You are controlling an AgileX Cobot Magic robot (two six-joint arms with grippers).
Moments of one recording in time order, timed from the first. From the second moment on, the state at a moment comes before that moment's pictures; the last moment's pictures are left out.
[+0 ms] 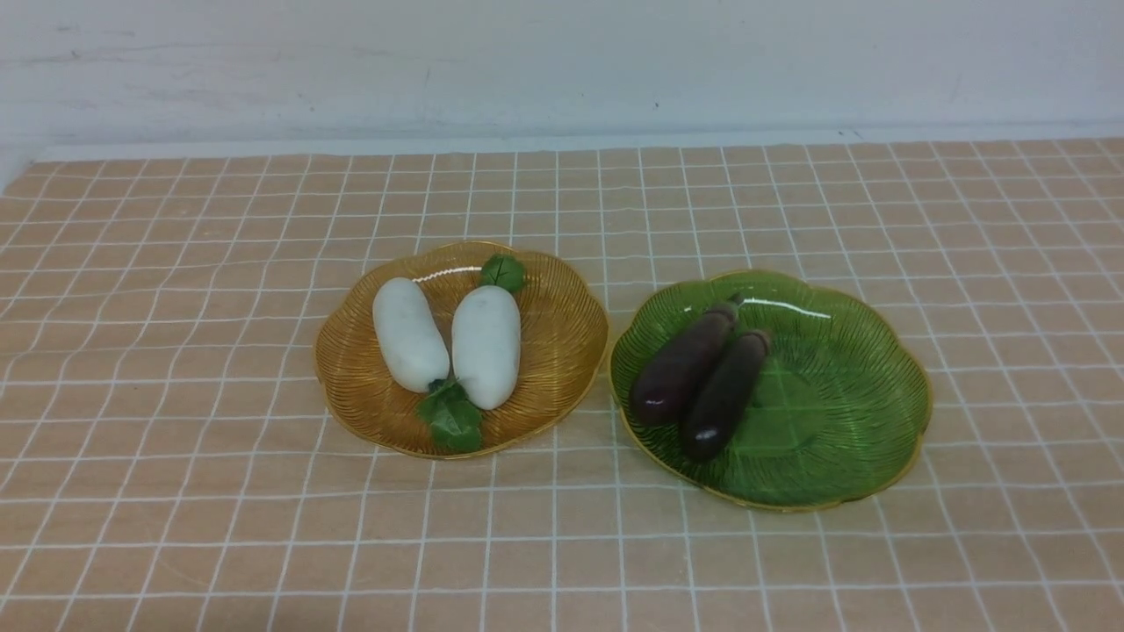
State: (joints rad) right arm 0.08 -0.01 -0.06 -0.17 0.35 0.16; left arm -0.05 -0.01 0.03 -0.02 0.39 0.14
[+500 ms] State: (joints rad) right arm 0.10 -0.01 0.03 -0.14 0.37 0.19; left arm -0.05 -0.01 0.03 -0.02 0.39 0.14
